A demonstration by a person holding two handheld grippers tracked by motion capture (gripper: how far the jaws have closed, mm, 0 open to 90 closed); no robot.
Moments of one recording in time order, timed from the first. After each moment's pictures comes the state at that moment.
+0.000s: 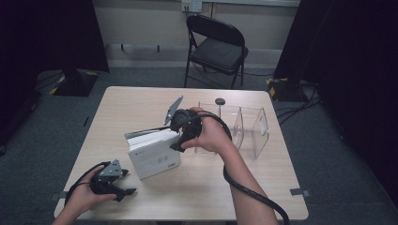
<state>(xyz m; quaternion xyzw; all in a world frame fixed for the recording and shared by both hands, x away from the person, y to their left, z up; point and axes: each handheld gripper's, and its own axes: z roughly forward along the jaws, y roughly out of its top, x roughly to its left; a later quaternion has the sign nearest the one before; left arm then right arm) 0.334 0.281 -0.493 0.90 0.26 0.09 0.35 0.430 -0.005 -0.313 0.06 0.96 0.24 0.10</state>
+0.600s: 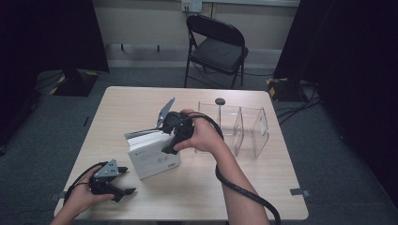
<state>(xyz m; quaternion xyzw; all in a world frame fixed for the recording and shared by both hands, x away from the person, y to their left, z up) 0.337 0.290 -0.502 0.88 0.24 0.10 0.39 0.431 0.015 -0.322 0.03 0.96 0.25 0.06</state>
